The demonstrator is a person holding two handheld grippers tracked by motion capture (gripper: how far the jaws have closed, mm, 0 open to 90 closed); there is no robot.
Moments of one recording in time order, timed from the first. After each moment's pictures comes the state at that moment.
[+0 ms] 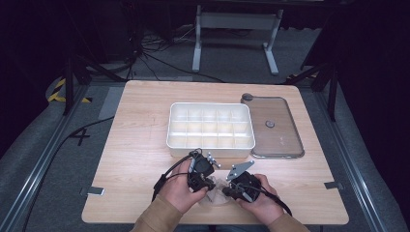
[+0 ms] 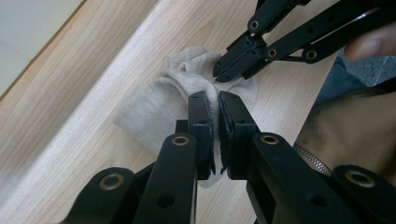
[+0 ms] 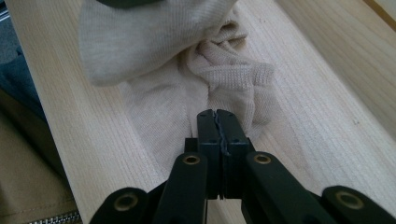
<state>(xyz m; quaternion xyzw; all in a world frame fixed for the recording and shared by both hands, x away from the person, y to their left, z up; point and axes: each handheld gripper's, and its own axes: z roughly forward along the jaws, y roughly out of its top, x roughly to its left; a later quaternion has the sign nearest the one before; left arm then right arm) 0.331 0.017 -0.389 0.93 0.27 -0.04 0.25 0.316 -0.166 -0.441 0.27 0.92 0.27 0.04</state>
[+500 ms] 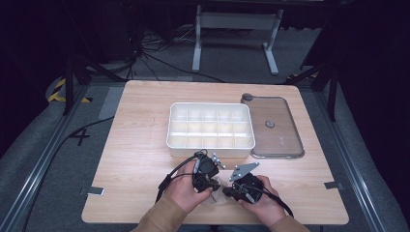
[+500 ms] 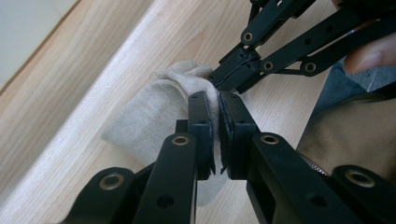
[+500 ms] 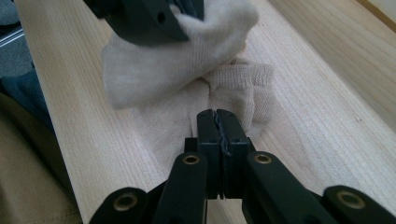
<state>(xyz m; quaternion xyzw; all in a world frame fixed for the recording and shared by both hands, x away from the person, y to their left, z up) 0.332 0.003 -0.397 0.93 0.25 -0.04 0.25 0.314 -0.174 -0.446 0.27 0.91 0.30 0.04</state>
